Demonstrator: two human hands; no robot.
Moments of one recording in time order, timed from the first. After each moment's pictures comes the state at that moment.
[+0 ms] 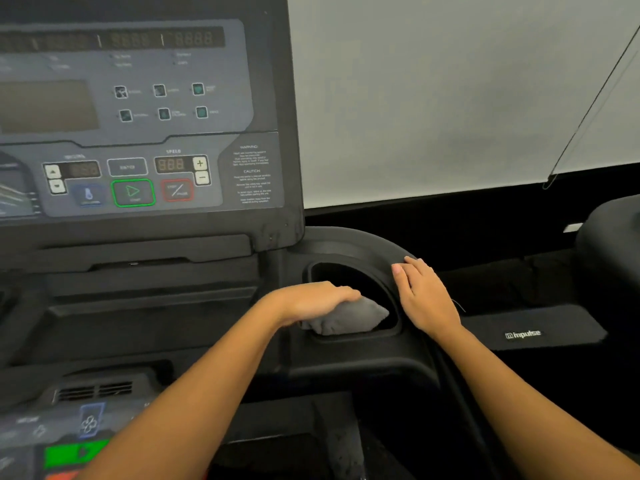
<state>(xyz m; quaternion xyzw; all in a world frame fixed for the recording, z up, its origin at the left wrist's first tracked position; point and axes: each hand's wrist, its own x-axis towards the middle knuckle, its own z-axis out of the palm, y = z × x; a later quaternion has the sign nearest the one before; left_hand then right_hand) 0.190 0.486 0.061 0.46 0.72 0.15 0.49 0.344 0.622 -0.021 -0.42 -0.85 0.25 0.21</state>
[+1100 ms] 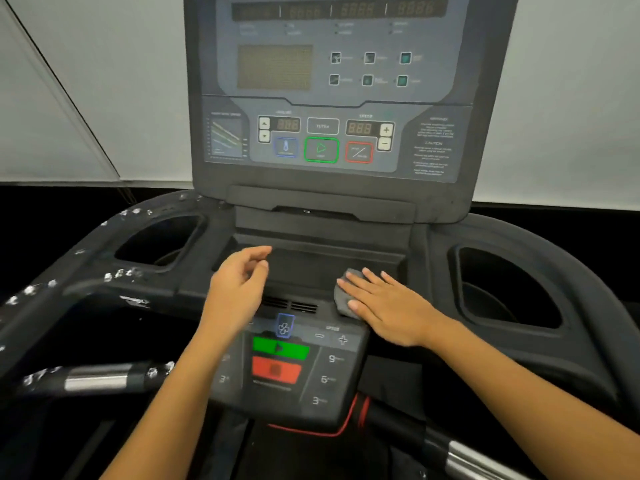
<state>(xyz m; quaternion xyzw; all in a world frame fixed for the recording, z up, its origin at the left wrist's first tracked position) 0.067 0.231 0.044 0.22 0.83 0.51 0.05 0.190 0.436 -0.005 -0.03 -0.99 0.11 -0.09</state>
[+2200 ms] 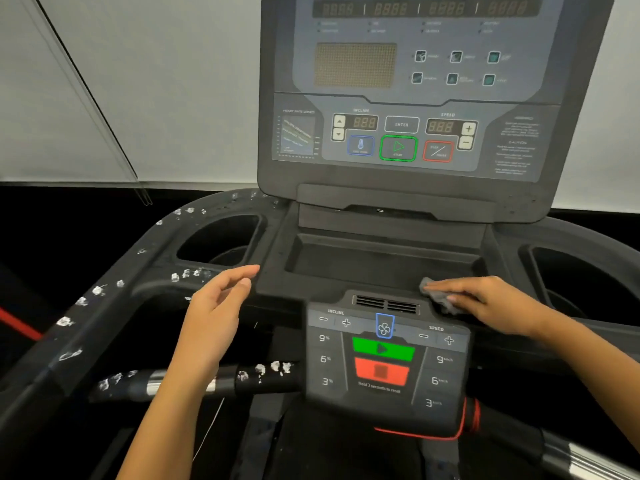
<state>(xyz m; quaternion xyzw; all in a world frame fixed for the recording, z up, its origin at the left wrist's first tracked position) 0.010 0.095 0.043 0.16 0.76 0.62 0.11 0.183 0.426 0.011 -0.10 -0.96 0.26 0.02</state>
